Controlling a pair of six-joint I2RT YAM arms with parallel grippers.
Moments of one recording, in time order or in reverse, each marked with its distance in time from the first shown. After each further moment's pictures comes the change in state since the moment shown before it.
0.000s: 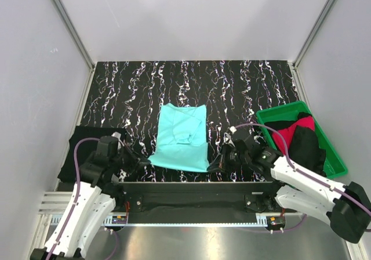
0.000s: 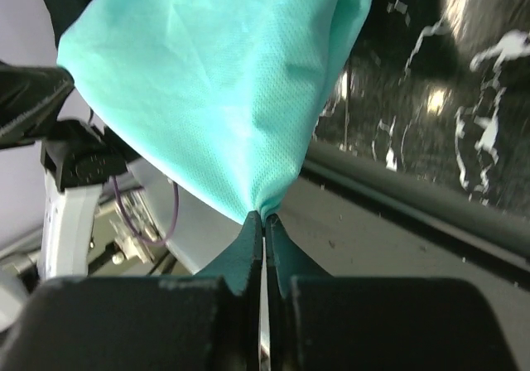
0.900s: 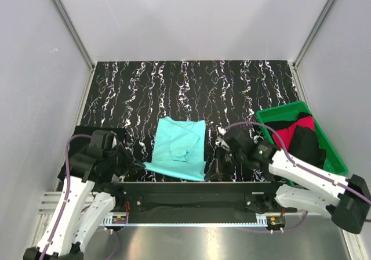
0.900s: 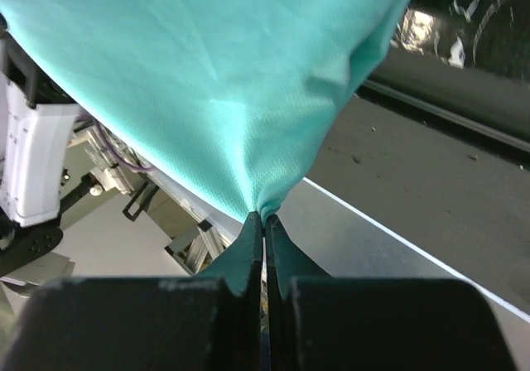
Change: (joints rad) left arm -0.001 0.058 0.260 -0.380 0.018 0.027; right arm 0.157 -0.002 0.147 -0.243 -0.074 0.015
